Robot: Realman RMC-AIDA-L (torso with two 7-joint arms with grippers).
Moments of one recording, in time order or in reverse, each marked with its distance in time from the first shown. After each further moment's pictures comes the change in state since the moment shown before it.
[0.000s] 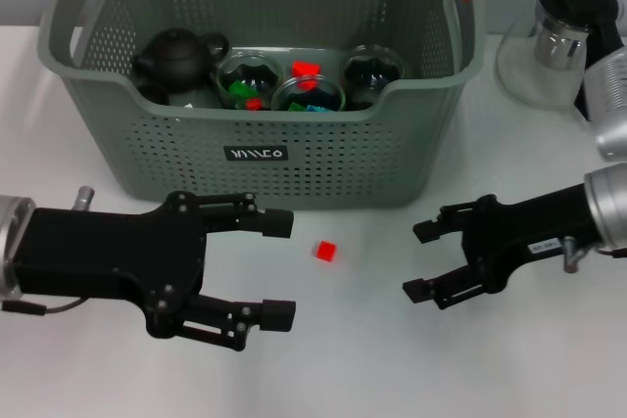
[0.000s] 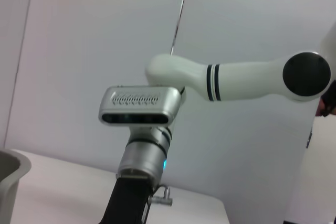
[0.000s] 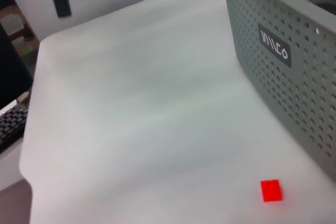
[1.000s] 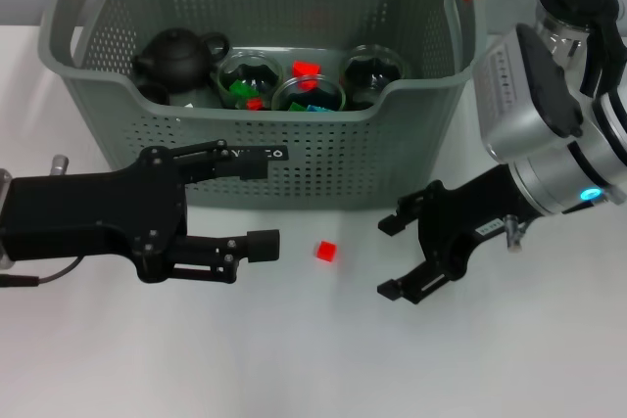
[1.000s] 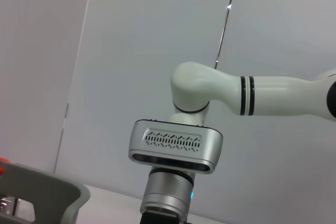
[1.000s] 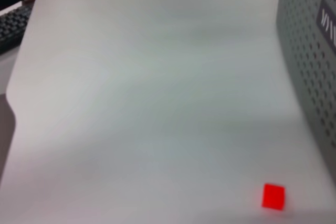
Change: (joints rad) left arm -0.007 0.003 -0.100 -0.040 -0.035 -0.041 0.008; right arm 0.145 0.000 -0.285 0.014 -0.006 0.119 0.052
